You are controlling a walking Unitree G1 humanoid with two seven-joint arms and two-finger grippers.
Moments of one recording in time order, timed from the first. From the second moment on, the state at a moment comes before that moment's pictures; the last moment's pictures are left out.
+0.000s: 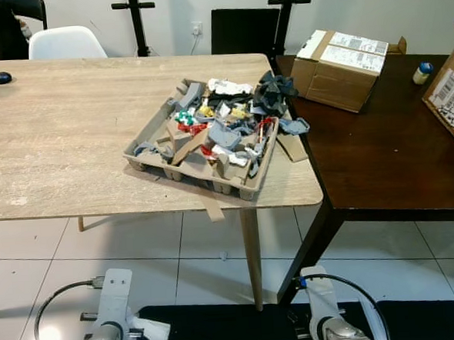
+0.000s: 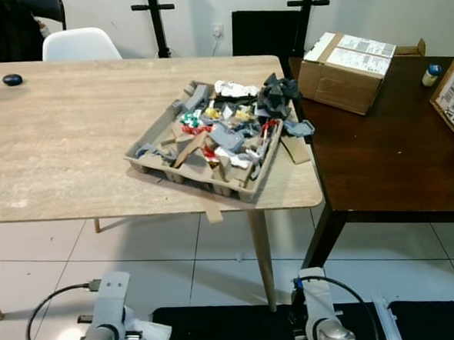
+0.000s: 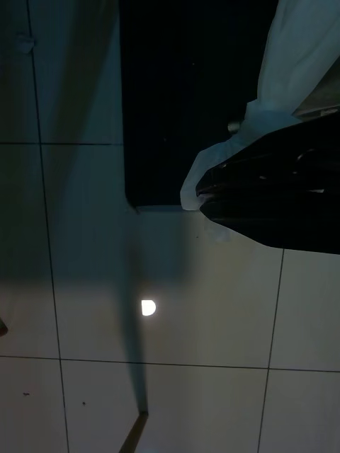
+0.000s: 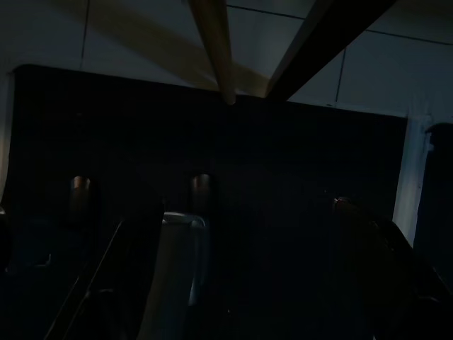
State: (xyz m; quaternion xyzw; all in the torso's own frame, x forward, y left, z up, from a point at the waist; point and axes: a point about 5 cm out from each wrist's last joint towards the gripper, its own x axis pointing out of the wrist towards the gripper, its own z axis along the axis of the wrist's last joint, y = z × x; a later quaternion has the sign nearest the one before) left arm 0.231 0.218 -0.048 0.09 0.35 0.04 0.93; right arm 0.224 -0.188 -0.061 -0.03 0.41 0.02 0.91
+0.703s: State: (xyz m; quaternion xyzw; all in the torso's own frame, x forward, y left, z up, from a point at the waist) left arm 0.231 0.217 -0.047 0.09 0.35 0.03 0.93; right arm 0.225 -0.187 -0.060 -0.03 0.40 0.03 0.91
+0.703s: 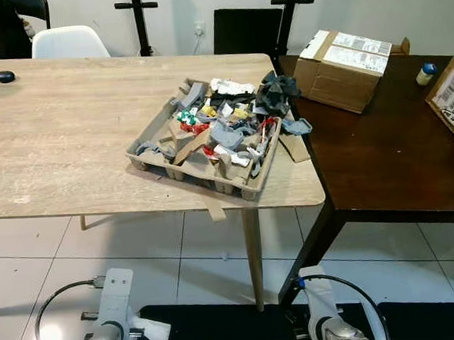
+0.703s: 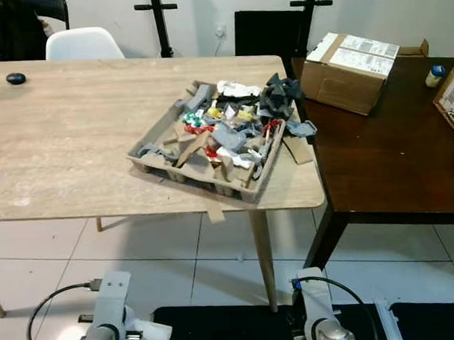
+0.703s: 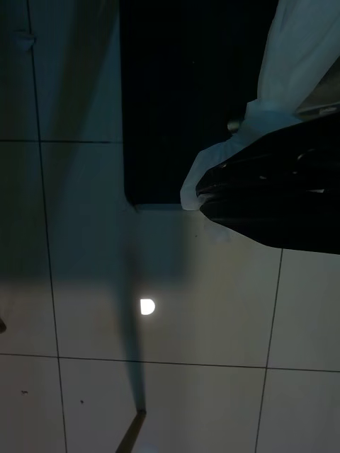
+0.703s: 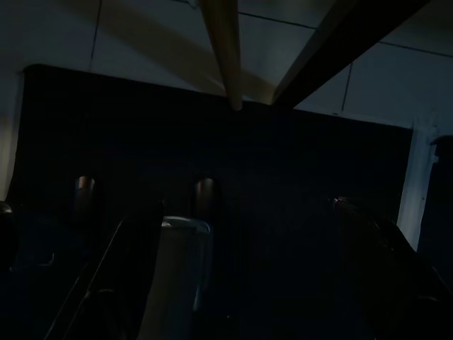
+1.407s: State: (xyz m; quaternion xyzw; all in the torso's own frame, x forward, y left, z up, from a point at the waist) left arm 0.231 0.217 -0.048 0.10 0.35 0.03 0.93; right arm 0.226 -0.186 -0.059 -0.04 0.40 0.04 0.92
